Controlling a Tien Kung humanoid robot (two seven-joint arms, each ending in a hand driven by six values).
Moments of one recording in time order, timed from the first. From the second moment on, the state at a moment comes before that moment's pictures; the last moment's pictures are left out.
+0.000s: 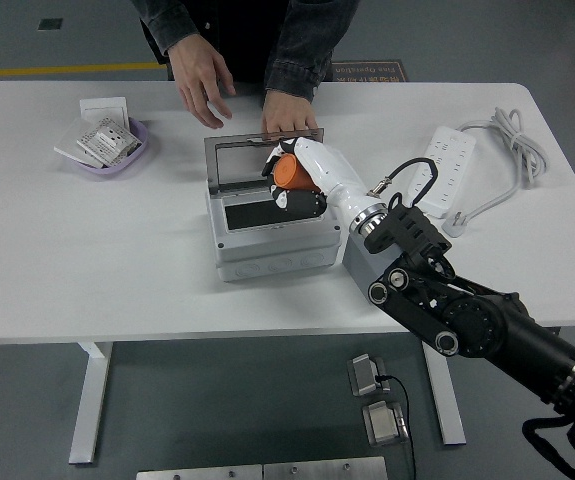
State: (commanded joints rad) left arm 0.10 0.07 -1.66 -0.18 1.51 -0.02 0.56; right arm 0.70 -0.08 0.67 1.01 -1.74 -0.32 0.01
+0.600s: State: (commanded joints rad) left arm 0.10 0.08 -1.66 -0.18 1.52 -0.02 0.56; right arm 0.82 0.00 0.56 0.82 -1.72 -0.29 0.00
